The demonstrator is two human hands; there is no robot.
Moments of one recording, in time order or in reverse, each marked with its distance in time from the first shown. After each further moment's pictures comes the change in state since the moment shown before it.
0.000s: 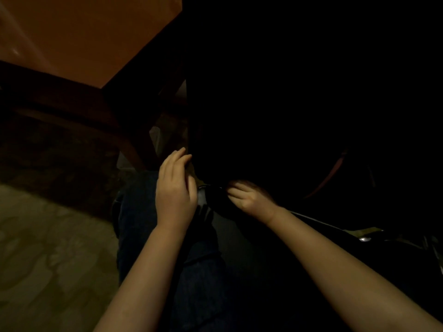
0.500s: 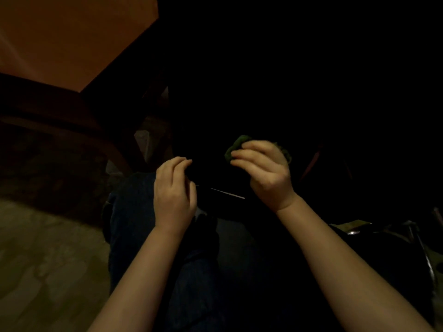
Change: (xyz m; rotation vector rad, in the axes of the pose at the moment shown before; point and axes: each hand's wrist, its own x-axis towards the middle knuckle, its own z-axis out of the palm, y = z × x) left_hand -0.007 0.015 0.011 0.007 0.059 0.163; right_hand 0.005 0.013 -0.081 -0.037 0.603 0.173
